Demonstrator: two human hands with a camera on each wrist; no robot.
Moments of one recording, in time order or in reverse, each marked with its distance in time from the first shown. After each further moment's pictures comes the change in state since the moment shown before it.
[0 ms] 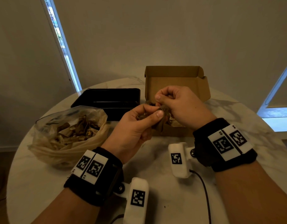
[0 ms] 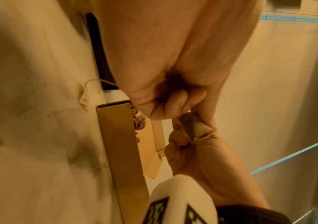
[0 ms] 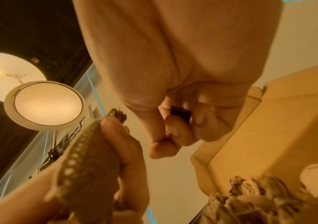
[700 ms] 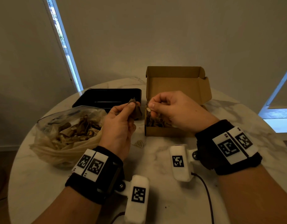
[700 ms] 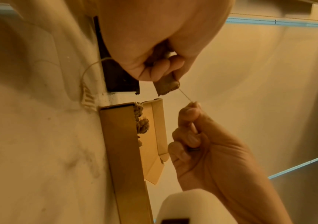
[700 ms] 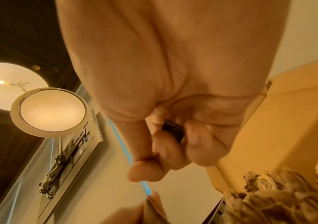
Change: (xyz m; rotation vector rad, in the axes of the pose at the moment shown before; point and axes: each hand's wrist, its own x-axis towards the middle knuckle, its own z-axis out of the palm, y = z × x) left_hand 0.010 0.000 -0.017 -0.135 0.477 0.096; right_hand -0.010 -0.010 0.001 -0.013 -0.226 0.028
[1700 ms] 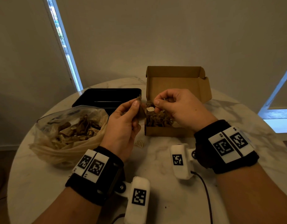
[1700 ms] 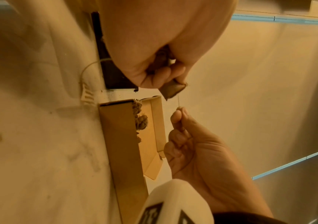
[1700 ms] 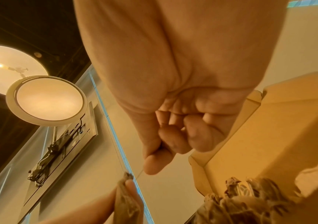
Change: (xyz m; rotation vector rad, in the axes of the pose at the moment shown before) left_hand -0.003 -0.003 0.002 -0.003 -0.117 -0.031; right_hand 0.007 0.011 -0.002 0.013 0.179 0.029
